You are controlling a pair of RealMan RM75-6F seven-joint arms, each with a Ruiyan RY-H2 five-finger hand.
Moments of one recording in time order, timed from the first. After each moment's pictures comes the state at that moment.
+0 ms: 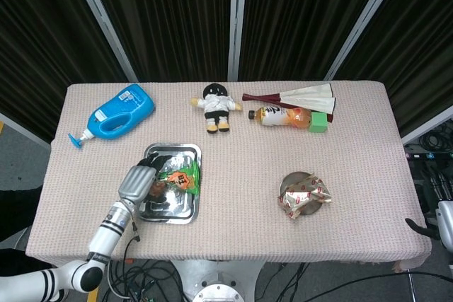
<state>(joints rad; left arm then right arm) -0.51 -1.57 -0.19 -1.57 1.18 1.01 0.30 0.04 -1.09 0.06 -1.40 -1.49 1.48 0.22</state>
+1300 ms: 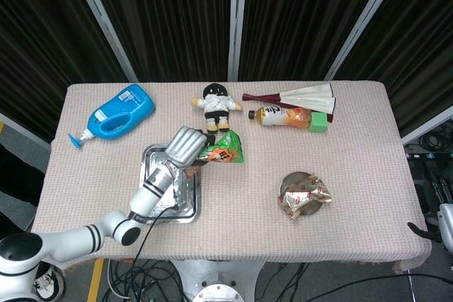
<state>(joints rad) -0.88 -1.75 -0.34 -1.21 1.36 0.94 0.17 0.03 -1.11 0.05 -1.37 -1.47 1.44 0.24</state>
